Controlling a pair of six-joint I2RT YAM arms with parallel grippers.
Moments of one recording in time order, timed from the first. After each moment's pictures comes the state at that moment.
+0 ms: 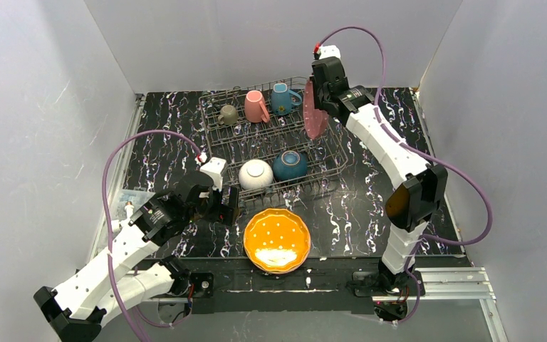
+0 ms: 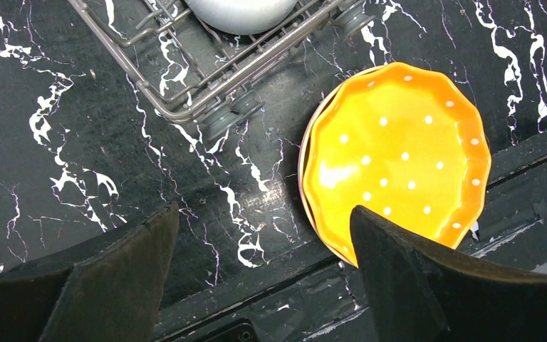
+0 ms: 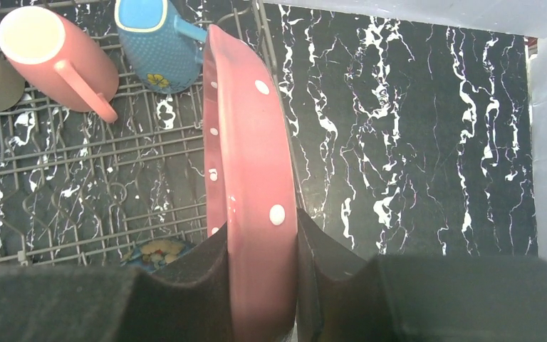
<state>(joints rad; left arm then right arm) -0.74 0.80 0.86 -0.85 -0.15 -0.35 0.54 1.82 1.92 -0.67 0.43 0.15</state>
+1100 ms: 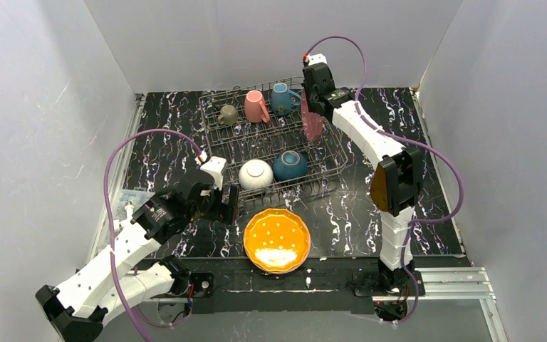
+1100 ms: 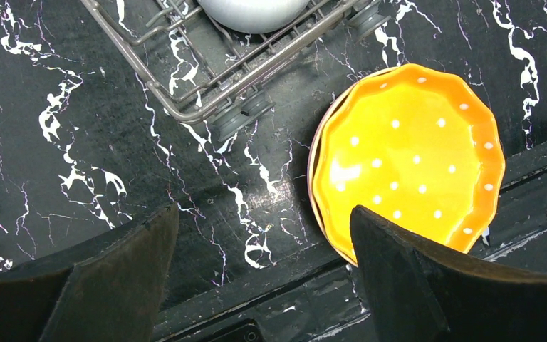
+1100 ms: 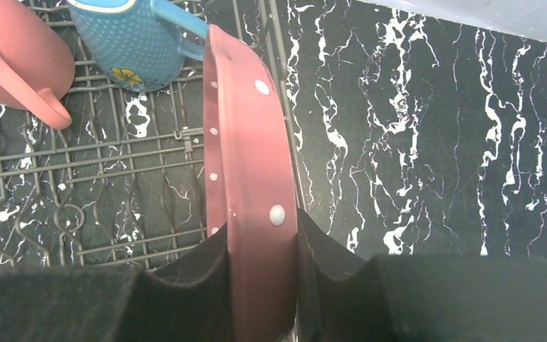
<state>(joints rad) -0.73 0.82 0.86 -0.85 -0.15 -0.34 0.51 2.03 1.96 -0.57 0.41 0.08</state>
